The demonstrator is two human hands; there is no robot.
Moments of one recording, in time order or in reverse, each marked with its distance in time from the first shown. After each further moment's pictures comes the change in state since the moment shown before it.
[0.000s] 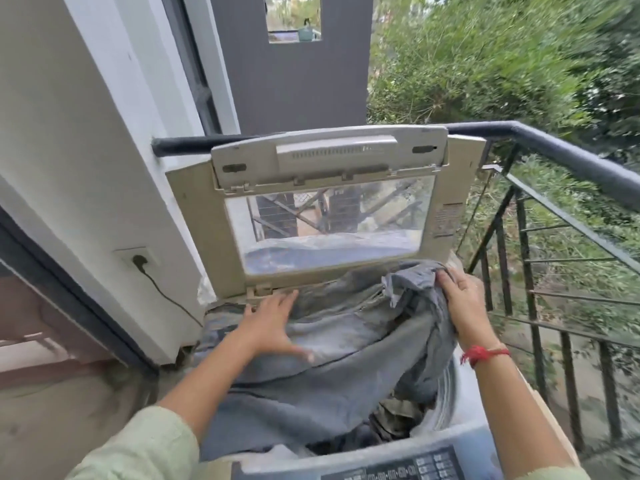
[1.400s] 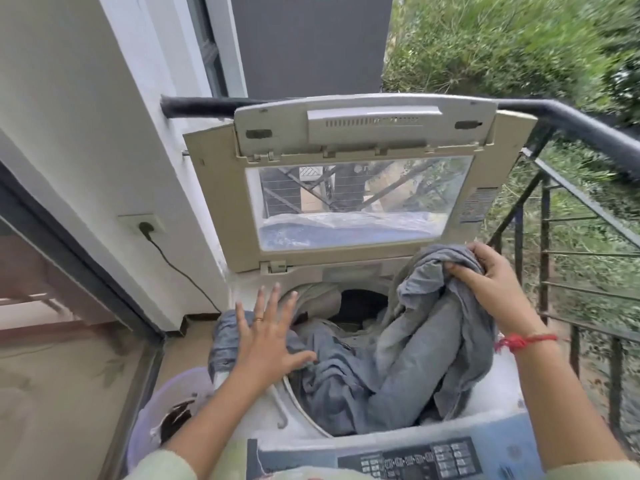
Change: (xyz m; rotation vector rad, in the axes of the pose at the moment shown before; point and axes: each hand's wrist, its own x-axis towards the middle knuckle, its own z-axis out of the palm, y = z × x) left_hand -0.017 -0.035 0.096 0.186 0.501 -0.066; right_hand 0.001 -0.024 0.003 -0.301 -0.225 -0.058
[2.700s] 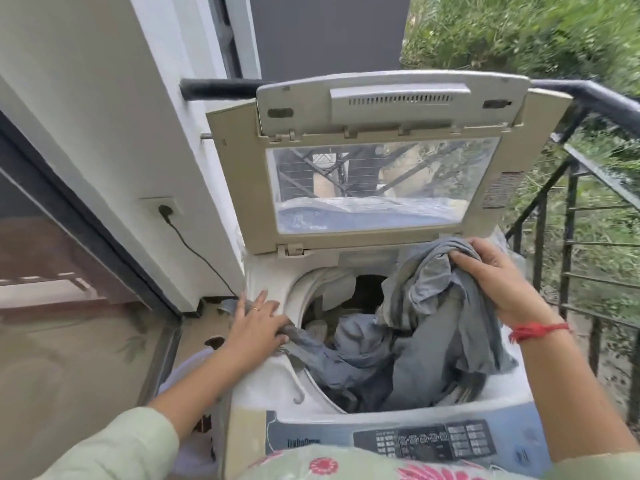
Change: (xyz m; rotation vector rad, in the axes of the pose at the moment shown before) left_hand -0.016 -0.032 -0.025 0.075 -0.460 -0.009; right_hand -0.009 -0.001 0.022 0.344 -0.139 0.135
